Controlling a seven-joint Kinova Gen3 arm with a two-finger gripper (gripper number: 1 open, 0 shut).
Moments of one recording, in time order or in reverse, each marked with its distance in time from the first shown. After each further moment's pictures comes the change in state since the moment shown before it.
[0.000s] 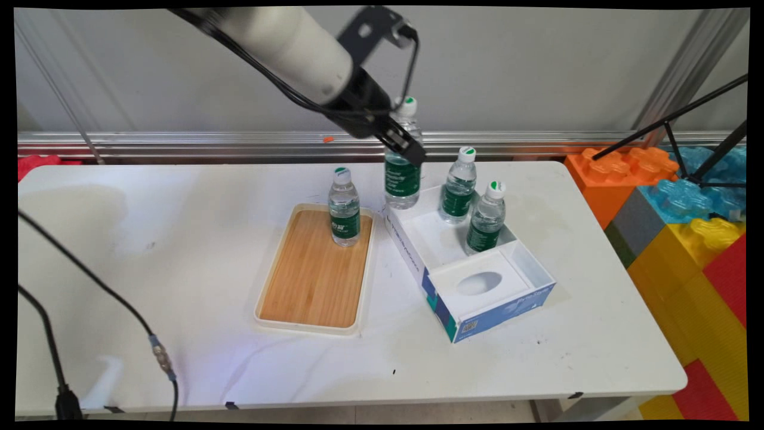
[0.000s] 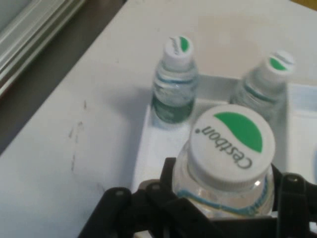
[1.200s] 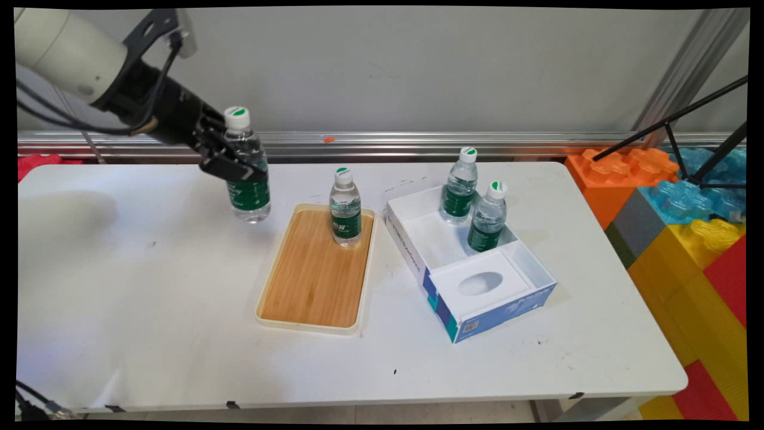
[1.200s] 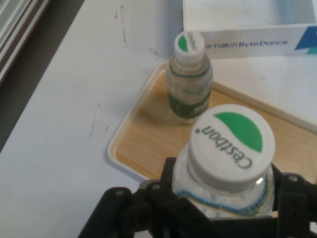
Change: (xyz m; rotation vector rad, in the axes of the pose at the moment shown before) arm -0.157 -0.102 -0.141 -0.025 -0.074 0.171
